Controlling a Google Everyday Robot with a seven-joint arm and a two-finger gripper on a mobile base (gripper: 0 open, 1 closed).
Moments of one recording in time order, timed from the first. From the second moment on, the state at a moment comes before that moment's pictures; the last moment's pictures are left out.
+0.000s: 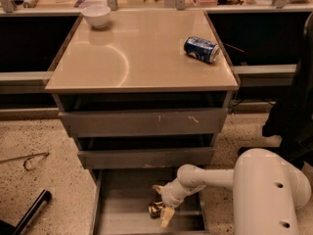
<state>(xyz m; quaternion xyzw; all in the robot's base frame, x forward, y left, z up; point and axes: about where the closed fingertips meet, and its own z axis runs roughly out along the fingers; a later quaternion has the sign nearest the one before) 0.481 -0.005 0.236 -0.72 0.62 0.27 0.18</state>
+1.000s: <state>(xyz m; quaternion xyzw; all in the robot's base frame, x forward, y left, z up) 0.506 -0.030 0.200 -0.67 0.64 0.30 0.21</state>
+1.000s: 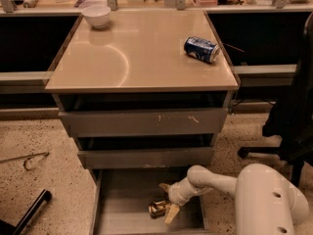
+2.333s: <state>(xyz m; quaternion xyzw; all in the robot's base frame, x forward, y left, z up) 0.512 -0.013 0.161 -0.68 0.67 0.24 0.15</state>
